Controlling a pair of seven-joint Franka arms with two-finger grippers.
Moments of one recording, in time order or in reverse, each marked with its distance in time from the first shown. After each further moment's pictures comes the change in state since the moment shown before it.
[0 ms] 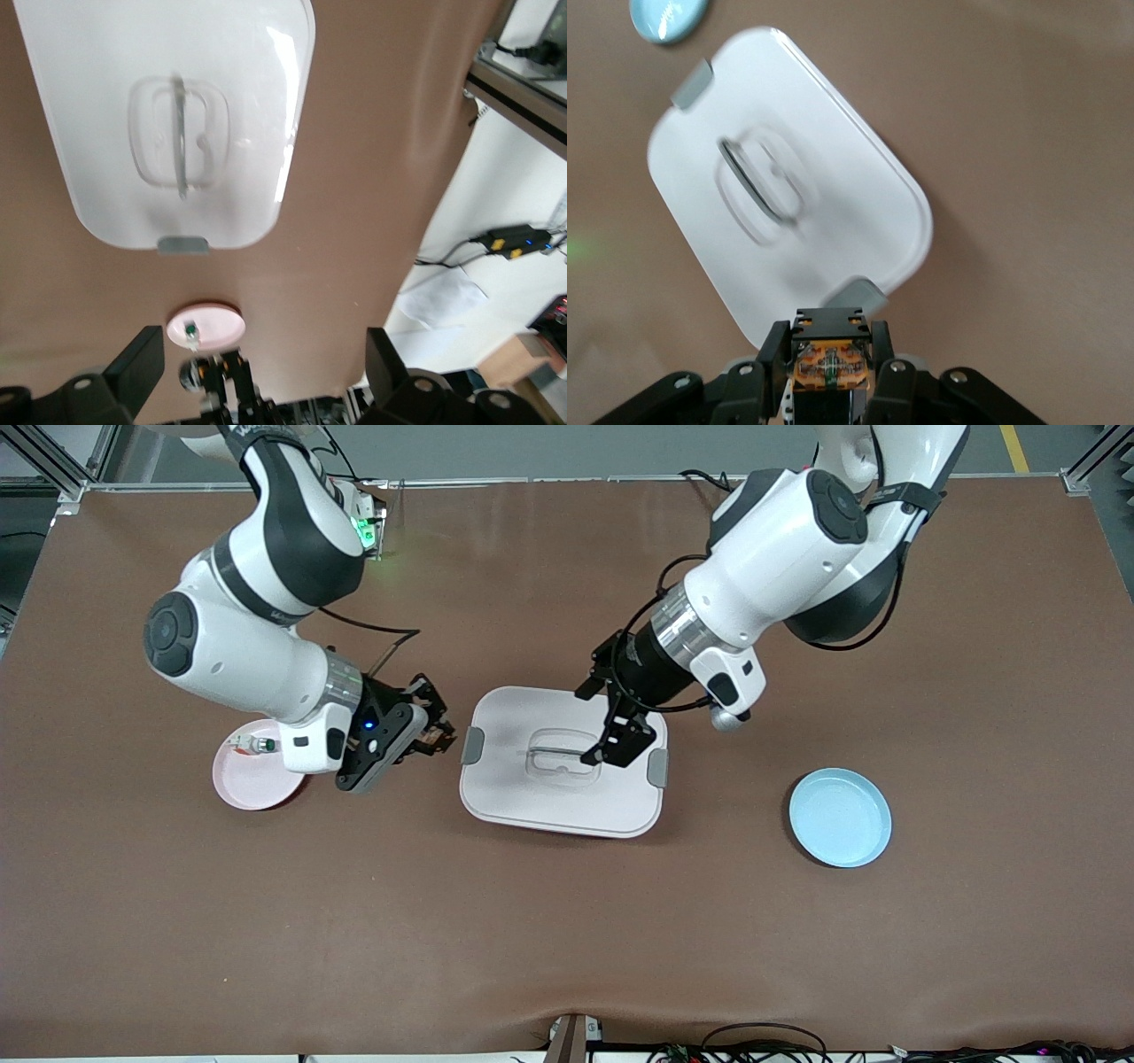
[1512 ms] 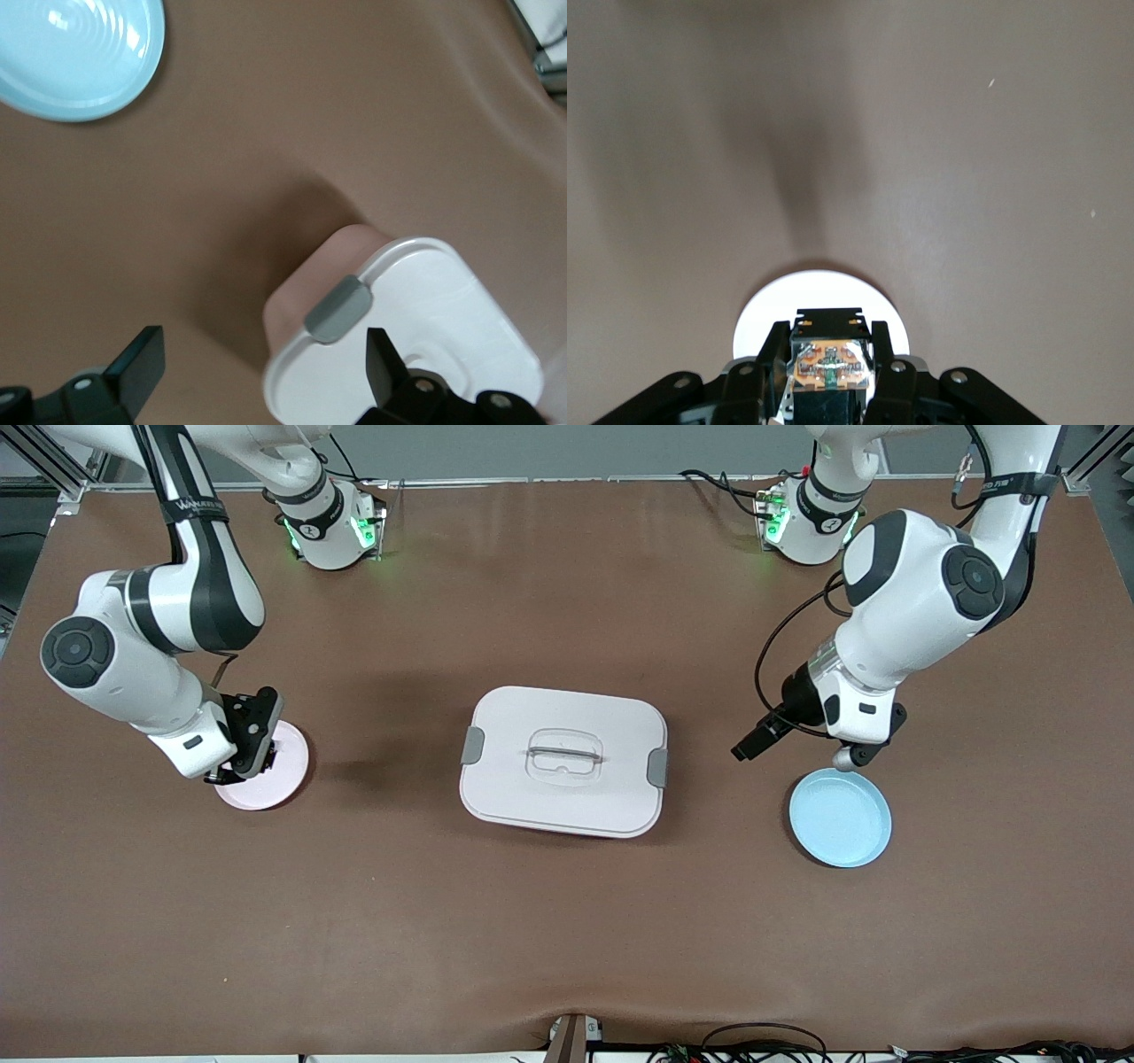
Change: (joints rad) left arm 0.324 -0.250 0.001 -0.481 0.002 -0.054 1.232; right arm -0.287 -0.155 -0.005 -0.457 -0.448 0.268 -0.761
